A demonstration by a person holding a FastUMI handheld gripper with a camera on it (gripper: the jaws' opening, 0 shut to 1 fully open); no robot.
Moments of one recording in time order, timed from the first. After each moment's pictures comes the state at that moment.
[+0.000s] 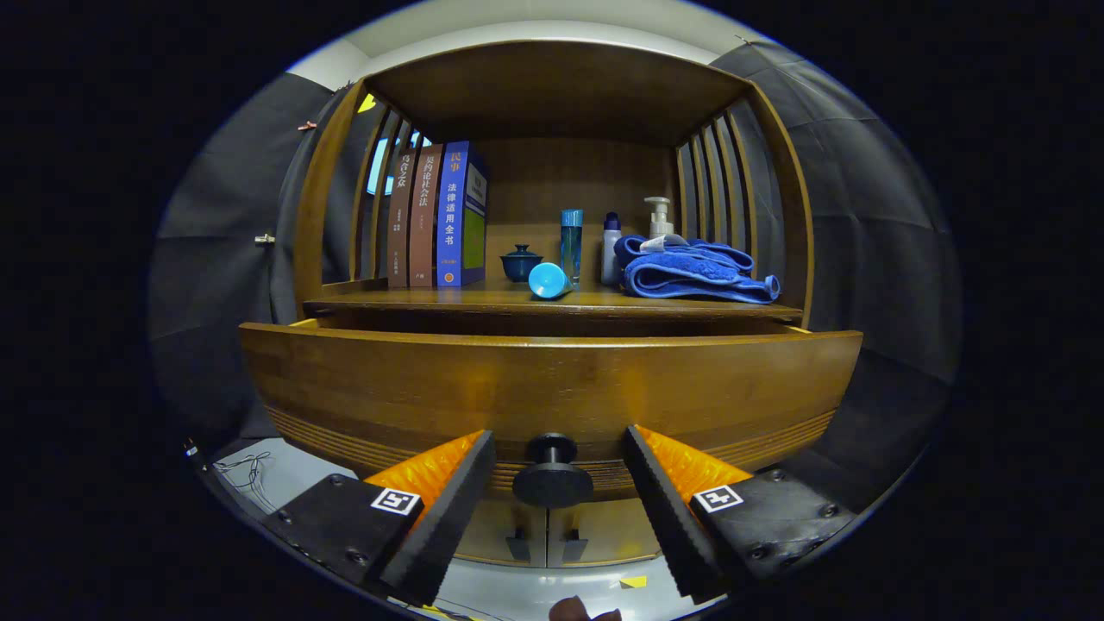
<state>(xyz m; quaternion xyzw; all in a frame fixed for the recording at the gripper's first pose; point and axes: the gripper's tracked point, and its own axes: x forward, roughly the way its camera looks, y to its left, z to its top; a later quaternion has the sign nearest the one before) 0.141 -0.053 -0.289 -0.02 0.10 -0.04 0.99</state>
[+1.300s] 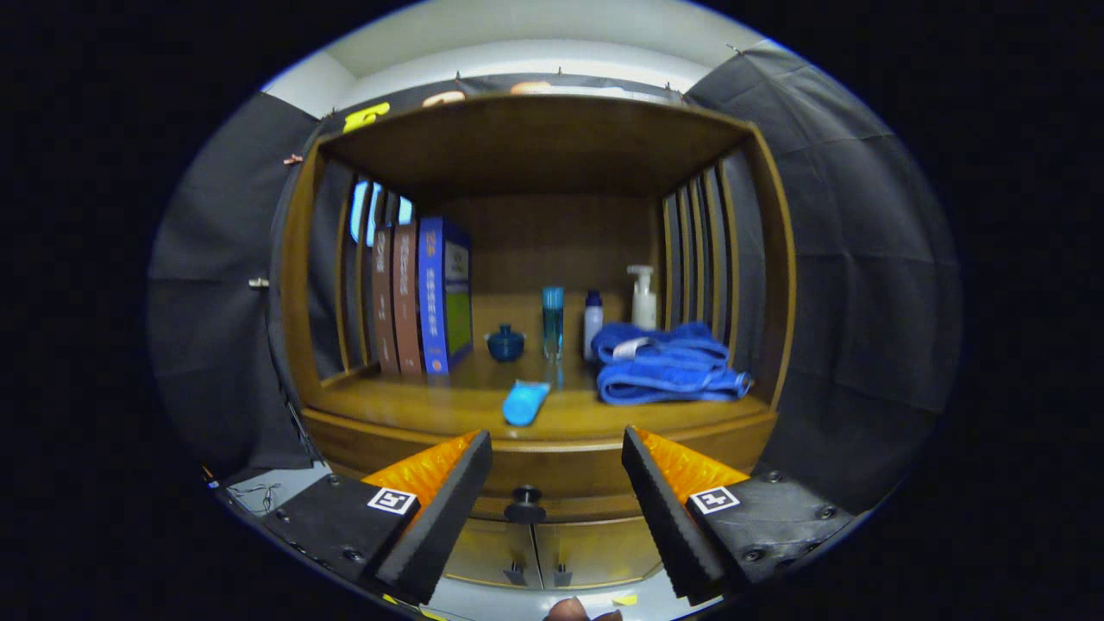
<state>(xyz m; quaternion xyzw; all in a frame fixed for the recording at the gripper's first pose) 0.126 -0.073 -0.127 -0.01 0.03 -0.05 1.00</state>
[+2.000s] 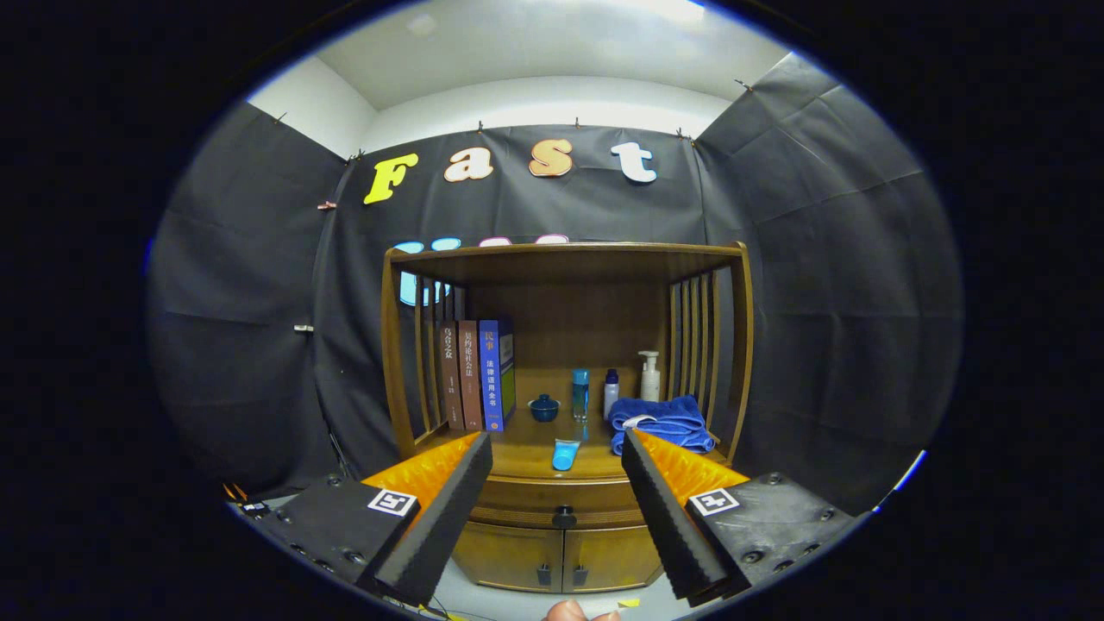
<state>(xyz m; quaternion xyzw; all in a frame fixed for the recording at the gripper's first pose) 0.007 -0.033 -0.018 0.00 -0.01 -0.01 1.00</state>
